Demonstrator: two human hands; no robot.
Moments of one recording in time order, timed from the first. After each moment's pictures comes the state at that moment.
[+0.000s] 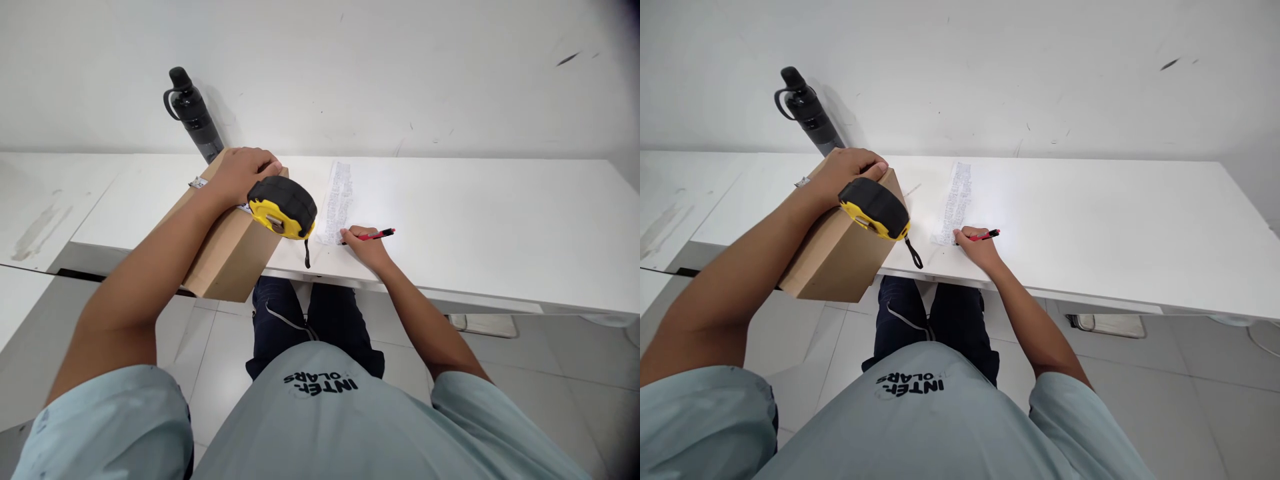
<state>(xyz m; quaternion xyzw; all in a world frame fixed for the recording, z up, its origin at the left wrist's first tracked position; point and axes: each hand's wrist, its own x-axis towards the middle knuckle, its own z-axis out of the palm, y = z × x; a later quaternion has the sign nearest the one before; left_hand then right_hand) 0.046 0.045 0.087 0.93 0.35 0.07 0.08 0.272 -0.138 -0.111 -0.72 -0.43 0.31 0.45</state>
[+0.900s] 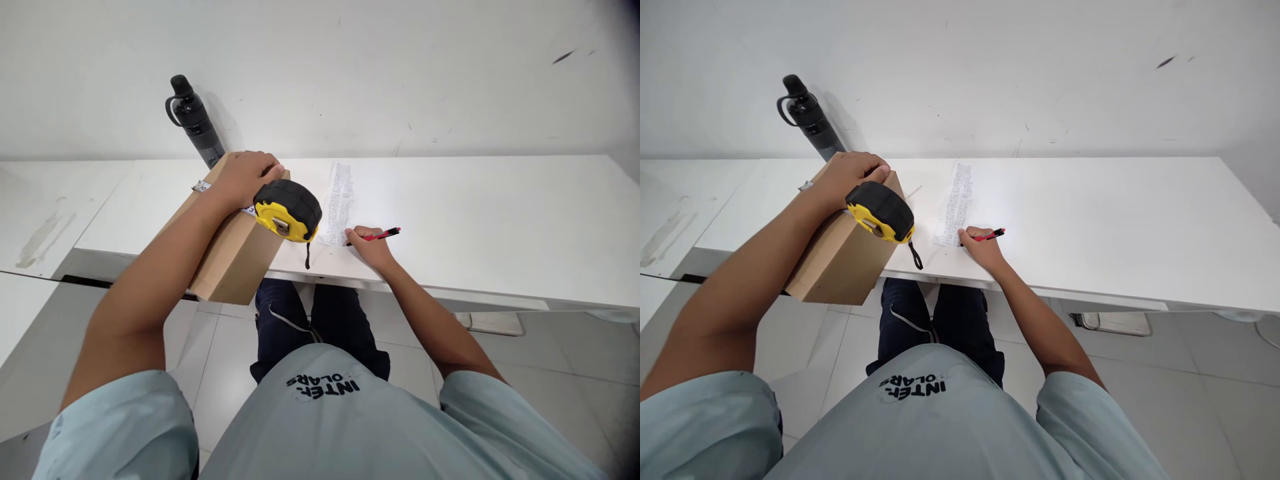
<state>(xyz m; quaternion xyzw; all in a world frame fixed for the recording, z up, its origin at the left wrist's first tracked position) 0.049 0.050 0.083 0.94 0.35 0.05 0.05 0.272 -0.137 -0.113 -0.72 -0.42 0.30 0.47</state>
